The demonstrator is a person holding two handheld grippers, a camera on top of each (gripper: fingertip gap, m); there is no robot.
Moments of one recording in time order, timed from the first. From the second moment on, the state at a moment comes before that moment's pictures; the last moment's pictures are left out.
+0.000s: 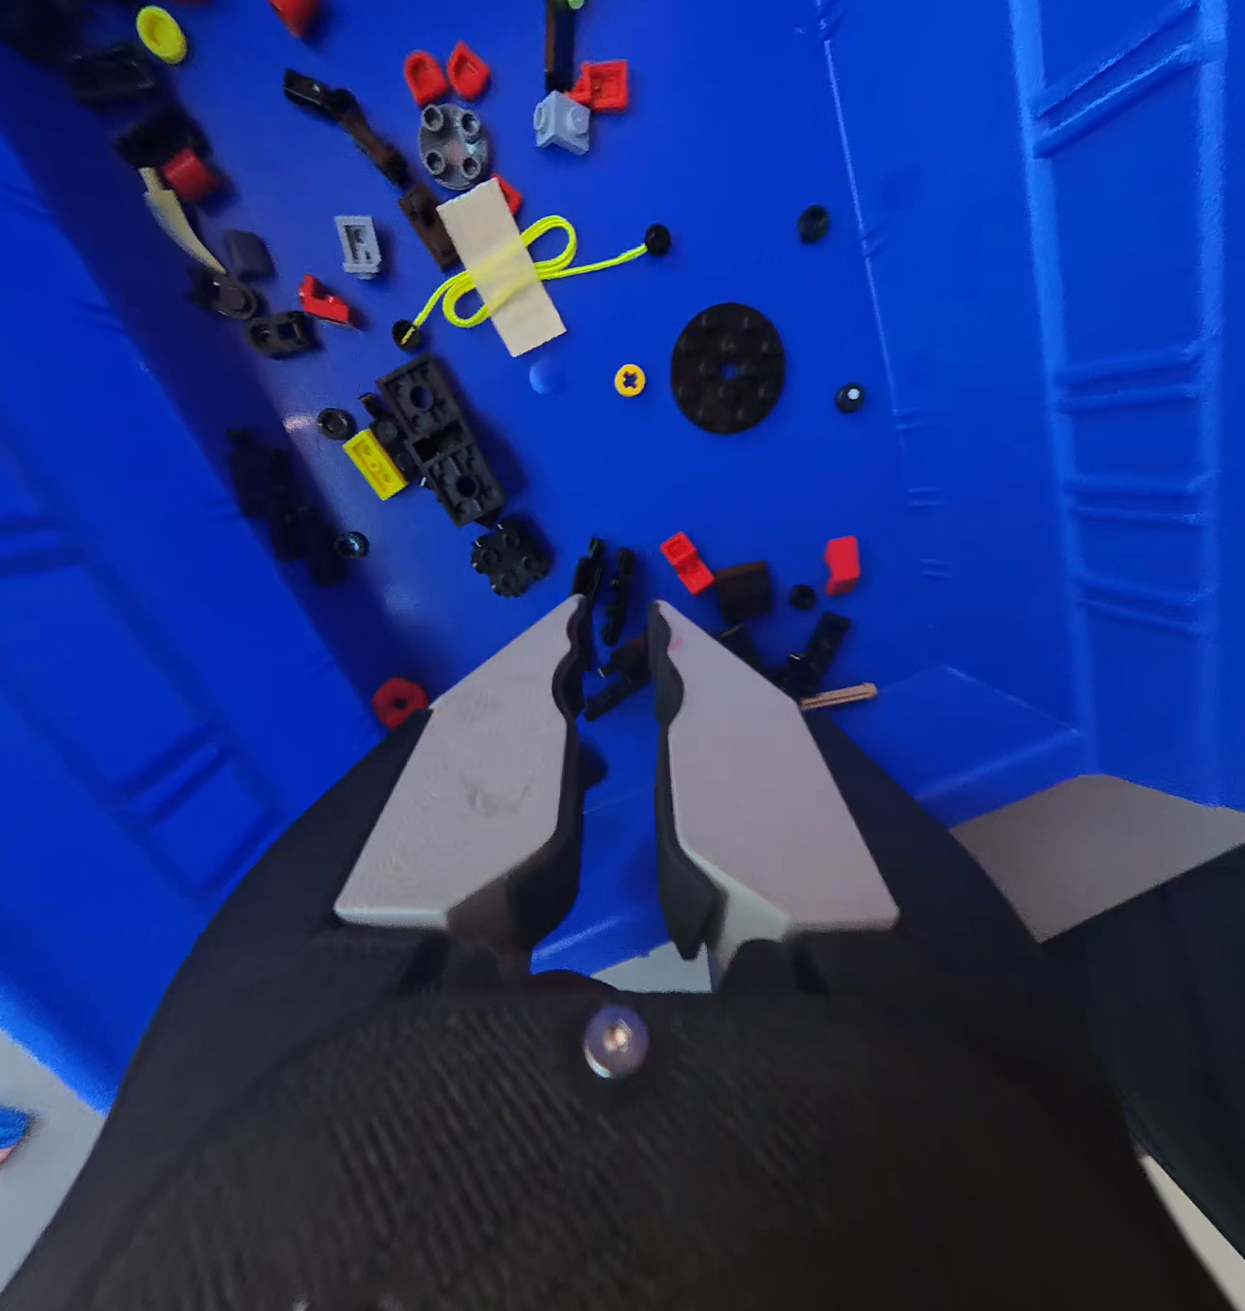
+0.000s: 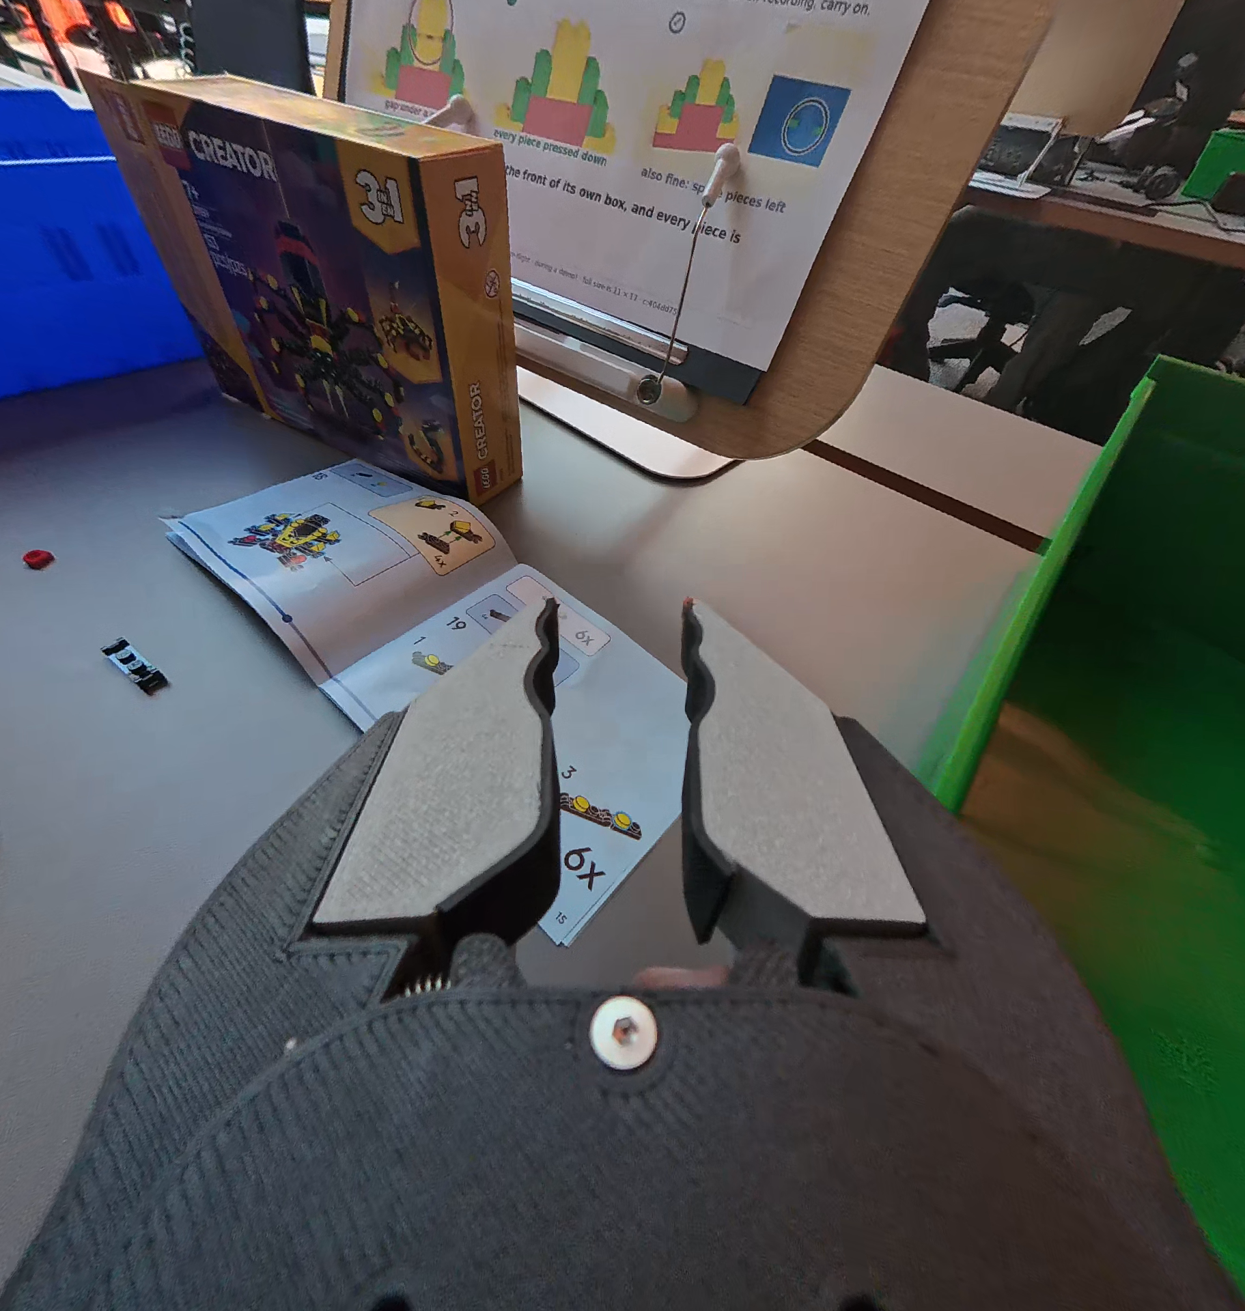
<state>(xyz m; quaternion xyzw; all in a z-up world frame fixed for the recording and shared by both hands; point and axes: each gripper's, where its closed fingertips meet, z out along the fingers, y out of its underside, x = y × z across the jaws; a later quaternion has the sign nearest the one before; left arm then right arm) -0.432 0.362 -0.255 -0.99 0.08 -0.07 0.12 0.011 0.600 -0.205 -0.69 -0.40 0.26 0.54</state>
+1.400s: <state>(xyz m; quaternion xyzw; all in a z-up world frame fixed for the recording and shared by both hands) -0.421 0.382 -0.246 -0.98 0.12 -0.08 0.13 0.009 0.596 -0.208 -0.70 -0.41 0.27 0.53</state>
